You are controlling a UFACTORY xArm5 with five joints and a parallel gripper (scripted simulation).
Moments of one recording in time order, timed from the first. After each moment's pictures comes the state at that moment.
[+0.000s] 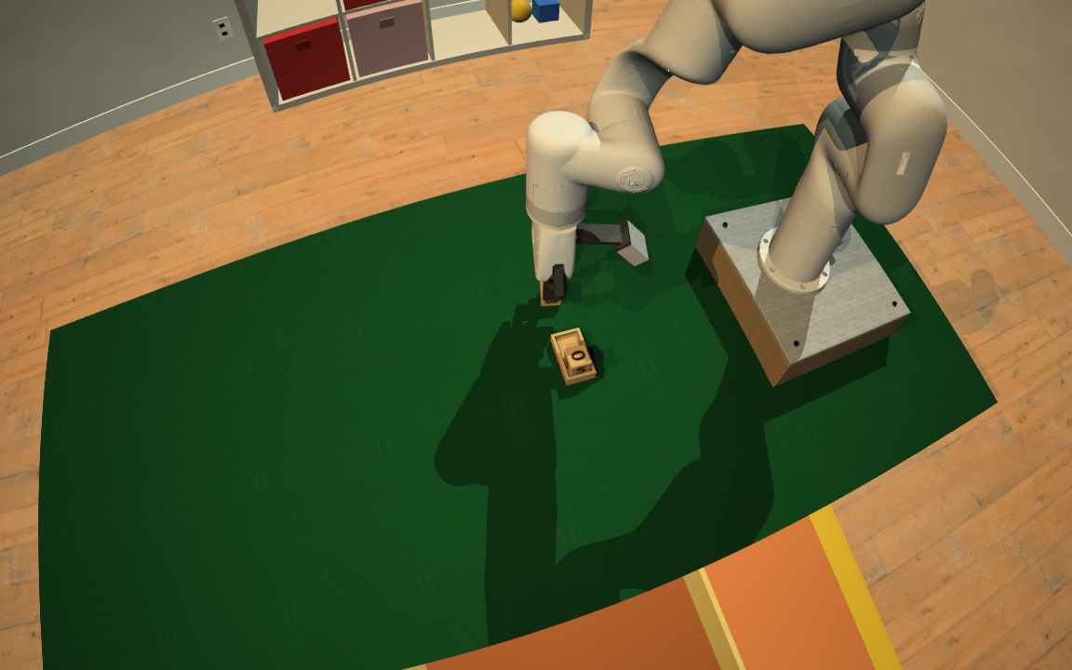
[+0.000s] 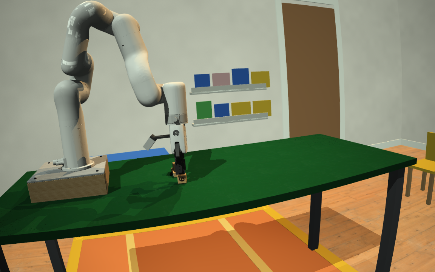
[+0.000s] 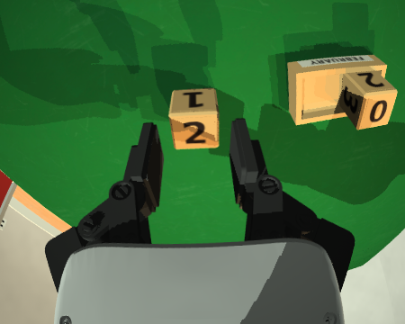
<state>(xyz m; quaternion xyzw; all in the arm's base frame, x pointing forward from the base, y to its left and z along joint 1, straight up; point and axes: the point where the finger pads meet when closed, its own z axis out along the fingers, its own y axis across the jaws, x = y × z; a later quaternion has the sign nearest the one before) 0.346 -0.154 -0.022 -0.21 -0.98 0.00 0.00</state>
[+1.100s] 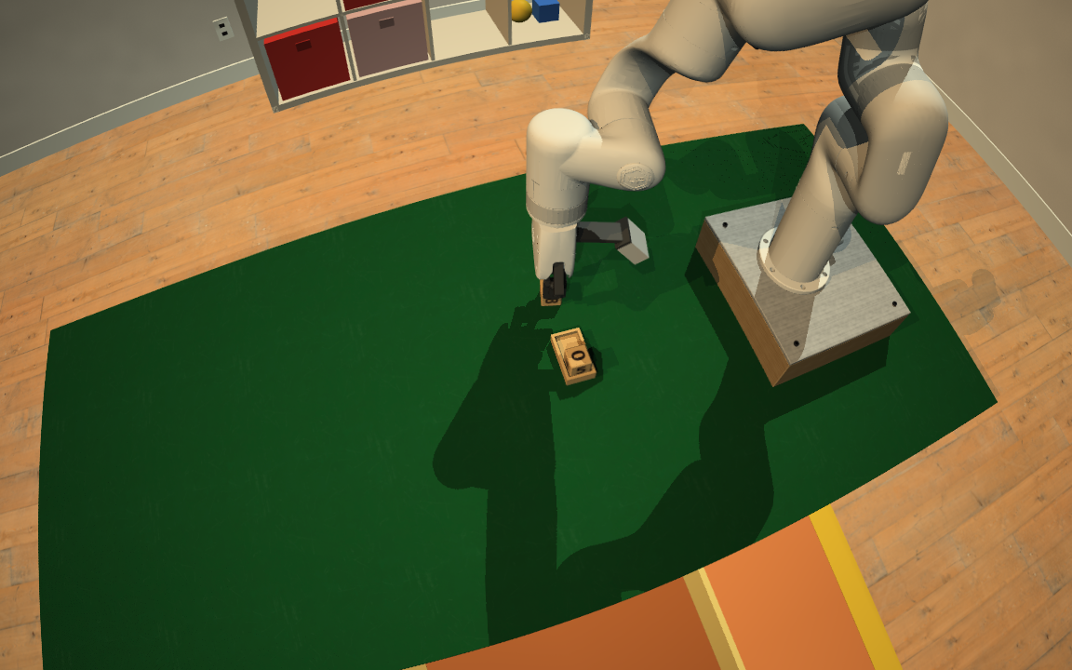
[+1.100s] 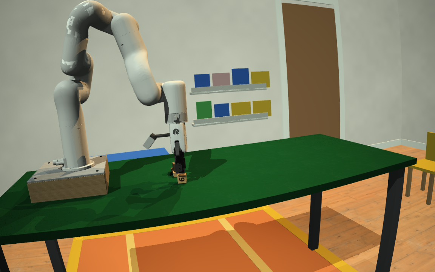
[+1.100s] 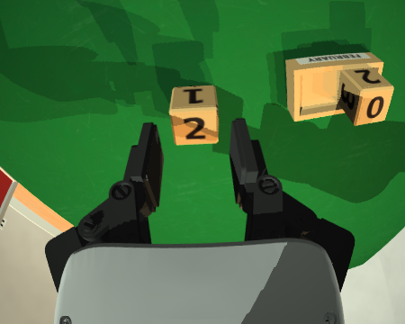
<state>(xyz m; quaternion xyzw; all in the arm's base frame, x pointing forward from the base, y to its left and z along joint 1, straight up) 0.346 -0.154 -0.018 -0.21 -0.98 0.00 0.00</state>
